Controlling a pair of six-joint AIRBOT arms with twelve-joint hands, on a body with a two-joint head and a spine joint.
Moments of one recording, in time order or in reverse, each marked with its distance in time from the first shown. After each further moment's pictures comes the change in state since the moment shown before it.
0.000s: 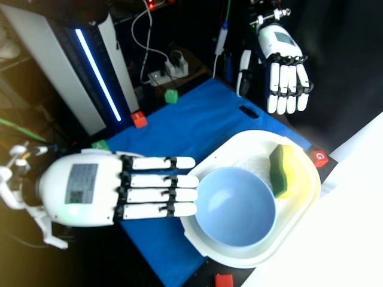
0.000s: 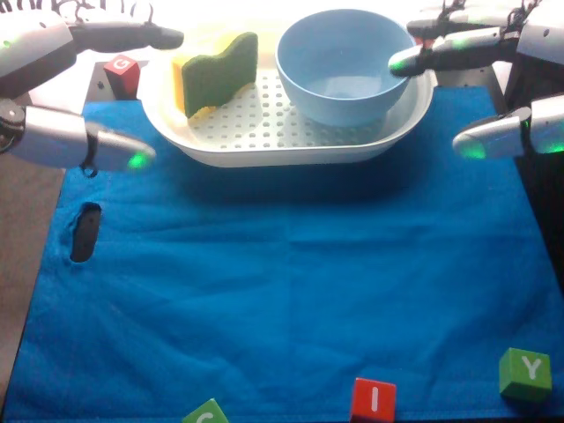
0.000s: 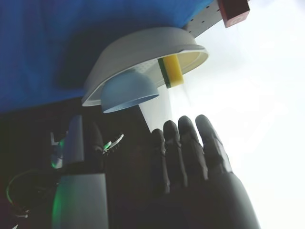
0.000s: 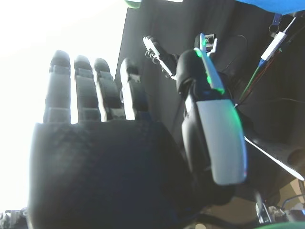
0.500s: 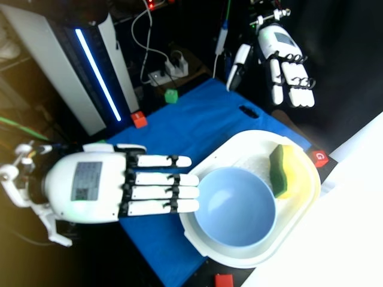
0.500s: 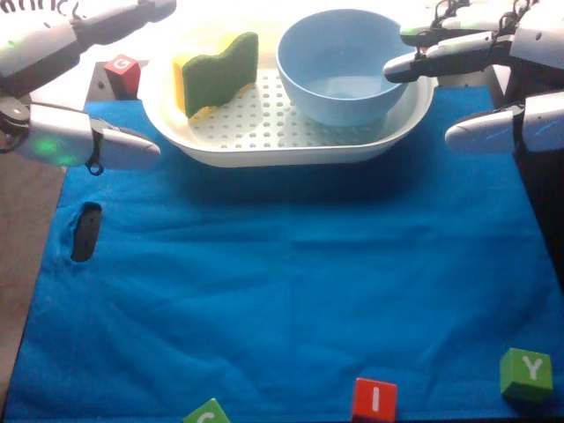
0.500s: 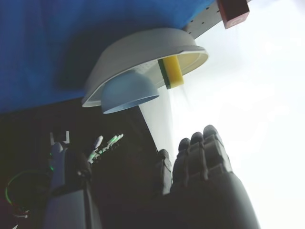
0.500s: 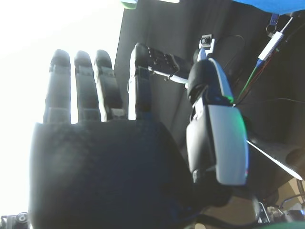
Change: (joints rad) left arm -0.035 -0.031 0.009 -0.028 0.026 0.076; right arm 0.000 -0.008 0.000 0.002 0.001 0.001
